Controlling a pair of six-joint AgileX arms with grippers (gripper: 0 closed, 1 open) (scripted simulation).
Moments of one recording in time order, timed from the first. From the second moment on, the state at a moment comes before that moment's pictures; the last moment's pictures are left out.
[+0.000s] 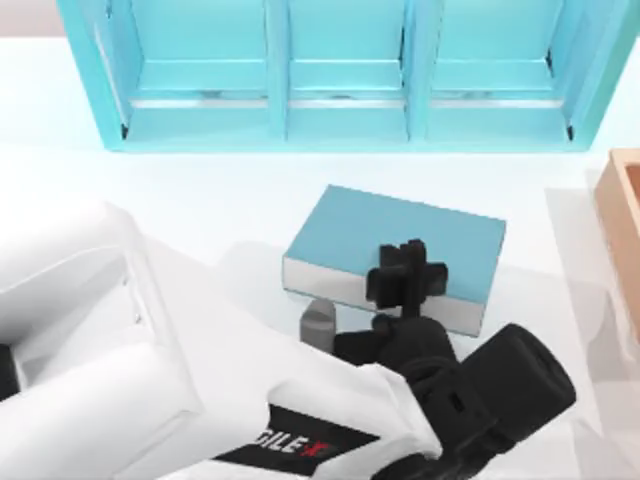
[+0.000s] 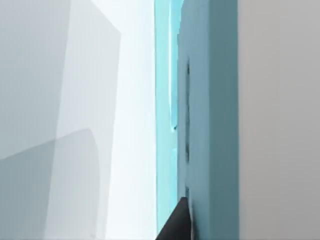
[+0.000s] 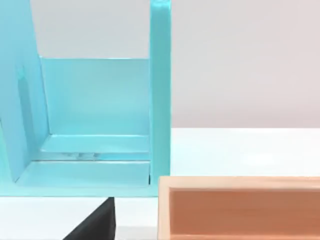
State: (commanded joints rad) left arm -1.19 2.05 1.04 0.23 -1.19 -2.27; right arm 0.00 0.00 0.00 0.00 0.00 0.00
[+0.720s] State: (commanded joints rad) left arm -1.19 2.05 1.04 0.23 -1.19 -2.27; right arm 0.00 0.00 0.00 0.00 0.00 0.00
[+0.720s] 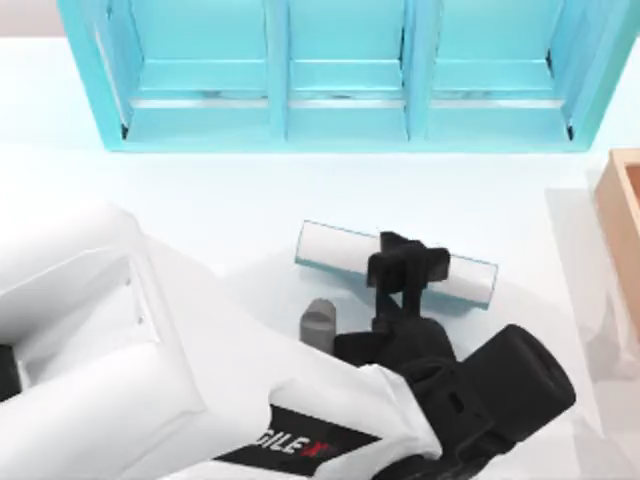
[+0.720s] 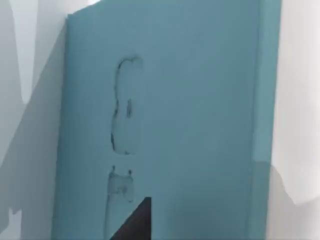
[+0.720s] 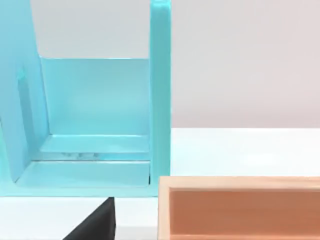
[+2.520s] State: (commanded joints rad) left arm -1.58 2.15 1.30 -1.17 -1.26 -3.56; right arm 0.00 0.00 0.00 0.00 0.00 0.00
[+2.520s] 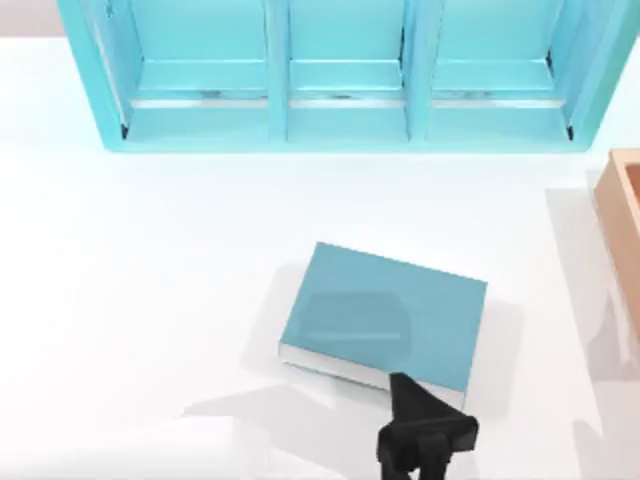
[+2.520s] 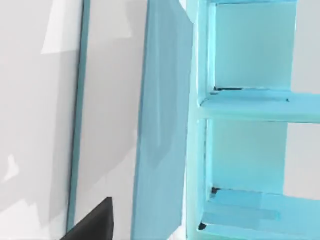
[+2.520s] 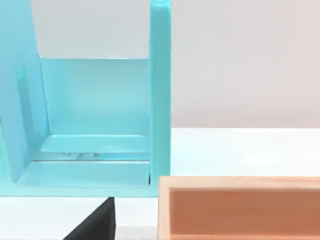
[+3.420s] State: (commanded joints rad) left arm -1.44 1.97 1.22 -1.08 -1.19 -3.34; right arm 0.00 0.00 0.00 0.00 0.00 0.00
